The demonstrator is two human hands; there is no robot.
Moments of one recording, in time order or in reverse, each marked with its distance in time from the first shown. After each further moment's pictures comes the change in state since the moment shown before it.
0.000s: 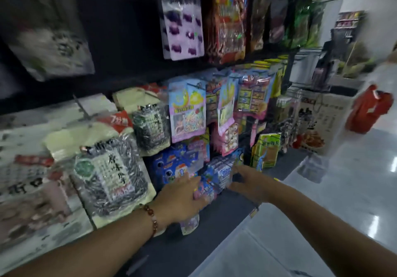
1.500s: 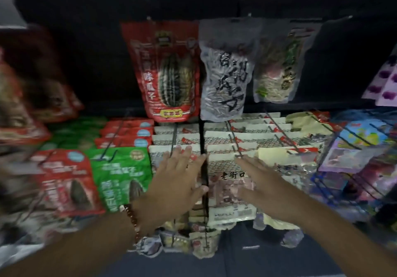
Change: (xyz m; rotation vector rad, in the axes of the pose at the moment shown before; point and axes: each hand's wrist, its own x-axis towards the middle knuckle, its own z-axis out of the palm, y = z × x) left_hand -0.357 -0.207 -0.197 0.295 0.369 -0.480; right_hand -0.132 -0.438 0.068 -0.213 -0.223 -0.726
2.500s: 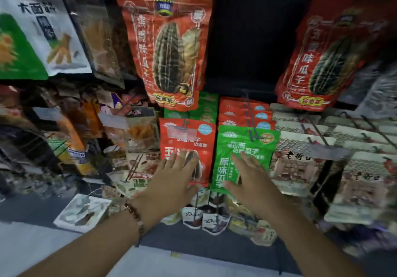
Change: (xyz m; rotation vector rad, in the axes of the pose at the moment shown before) left_hand -0.199 -0.319 0.041 -0.107 -0.120 -0.229; right_hand 0.115 -0.309 0.227 -0.087 0.016 0.001
